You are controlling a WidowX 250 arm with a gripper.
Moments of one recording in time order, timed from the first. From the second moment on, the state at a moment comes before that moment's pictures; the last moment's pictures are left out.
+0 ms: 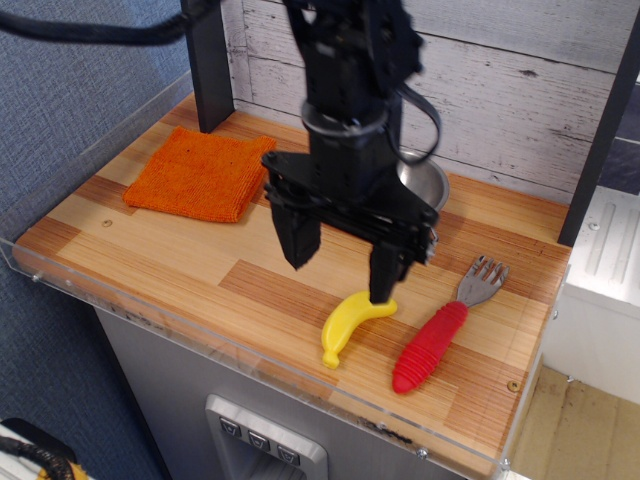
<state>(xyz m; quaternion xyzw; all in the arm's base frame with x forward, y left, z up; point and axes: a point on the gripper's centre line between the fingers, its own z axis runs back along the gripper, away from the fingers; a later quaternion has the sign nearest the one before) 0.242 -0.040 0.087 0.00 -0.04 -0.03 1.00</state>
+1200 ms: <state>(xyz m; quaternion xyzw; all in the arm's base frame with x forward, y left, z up) 0.261 -0.030 0.040 -0.07 -0.08 -0.03 0.99</state>
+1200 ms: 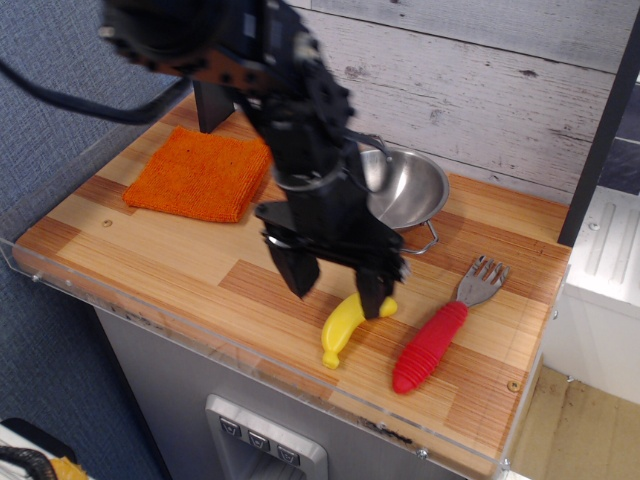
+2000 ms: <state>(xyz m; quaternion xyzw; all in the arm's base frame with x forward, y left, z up) 0.258 -0.048 0.017 -0.03 -0.07 -0.03 1.00</state>
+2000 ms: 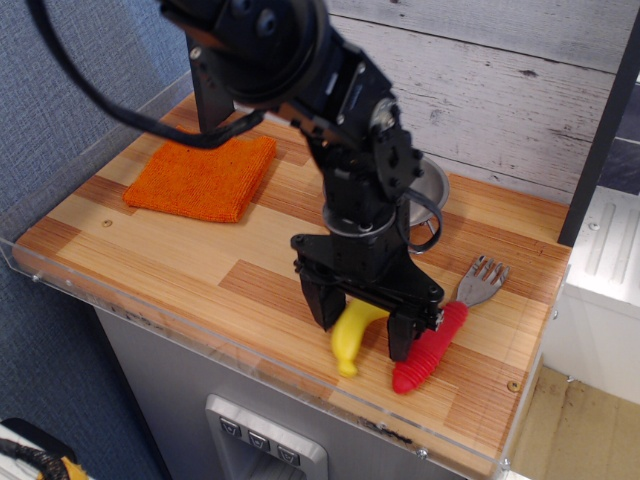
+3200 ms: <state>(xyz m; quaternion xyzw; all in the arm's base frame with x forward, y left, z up) 0.249 -0.044 0.035 -0.05 -0.07 -0.03 1.00</state>
